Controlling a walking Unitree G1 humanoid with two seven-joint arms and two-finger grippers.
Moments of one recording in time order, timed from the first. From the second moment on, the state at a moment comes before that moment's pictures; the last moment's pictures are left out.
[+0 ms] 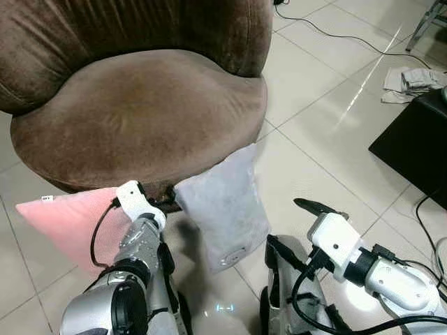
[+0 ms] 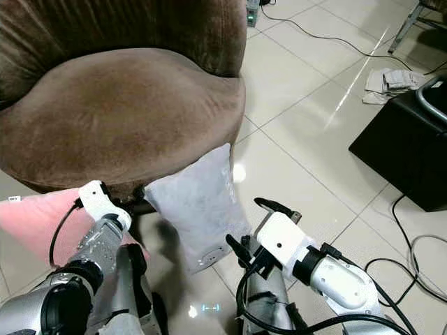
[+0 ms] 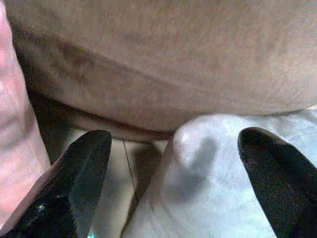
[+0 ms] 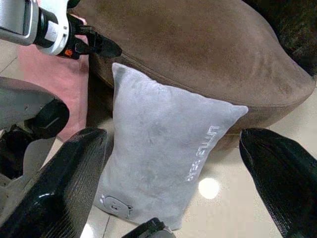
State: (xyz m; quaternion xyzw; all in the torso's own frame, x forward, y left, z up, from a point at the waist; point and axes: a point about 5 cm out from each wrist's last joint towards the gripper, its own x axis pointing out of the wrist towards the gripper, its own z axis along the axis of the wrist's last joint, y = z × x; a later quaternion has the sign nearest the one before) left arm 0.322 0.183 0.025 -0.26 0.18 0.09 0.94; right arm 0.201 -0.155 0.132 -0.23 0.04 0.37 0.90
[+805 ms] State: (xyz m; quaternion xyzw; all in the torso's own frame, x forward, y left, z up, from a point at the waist) left arm 0.339 0.190 0.042 -0.28 0.21 0.11 0.93; right arm 0.175 -0.158 0.170 -0.25 0.03 0.37 0.89
